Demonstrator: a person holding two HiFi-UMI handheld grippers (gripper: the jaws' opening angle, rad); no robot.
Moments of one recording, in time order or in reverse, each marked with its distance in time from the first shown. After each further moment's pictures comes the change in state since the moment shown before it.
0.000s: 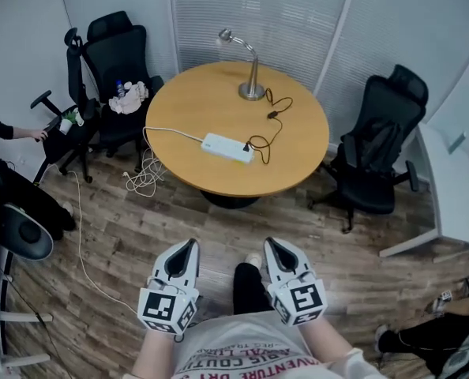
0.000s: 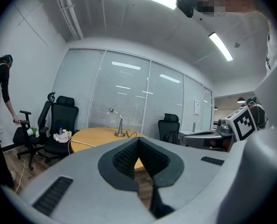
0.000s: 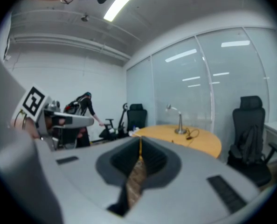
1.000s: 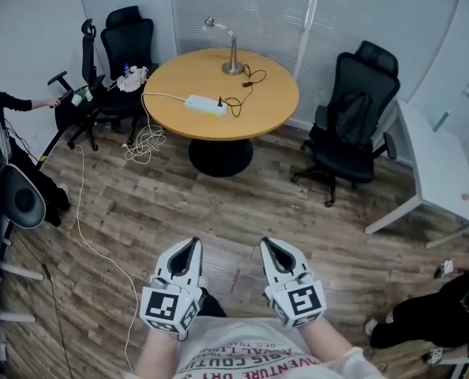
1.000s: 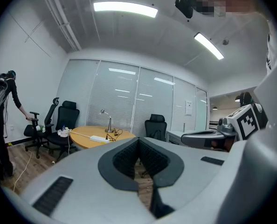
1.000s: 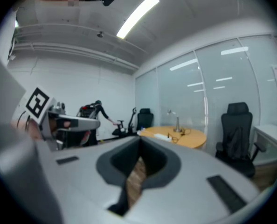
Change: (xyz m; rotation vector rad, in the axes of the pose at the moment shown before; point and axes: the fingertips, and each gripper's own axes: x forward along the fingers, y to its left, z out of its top) left arm -0.191 -0.263 -0.051 0.012 -0.038 0.031; right arm -0.314 0.028 -0.053 -0.036 -0.055 0.076
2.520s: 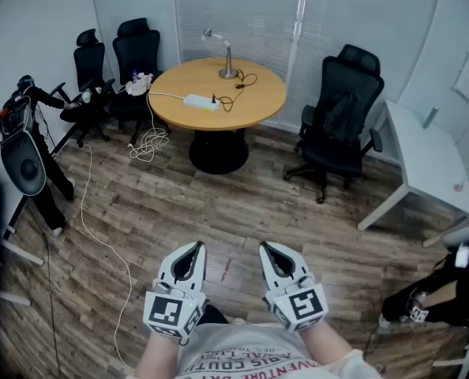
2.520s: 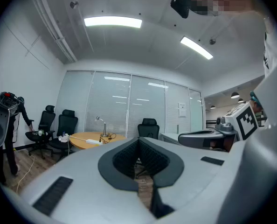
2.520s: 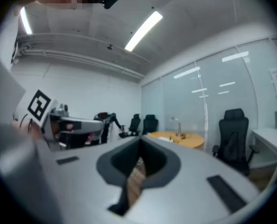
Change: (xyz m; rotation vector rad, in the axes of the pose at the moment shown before) left arm -0.117 -0.158 -0.003 0.074 -0.074 -0.002; right arm -0.186 0.030 -0.006 -0.026 -0.083 0.058
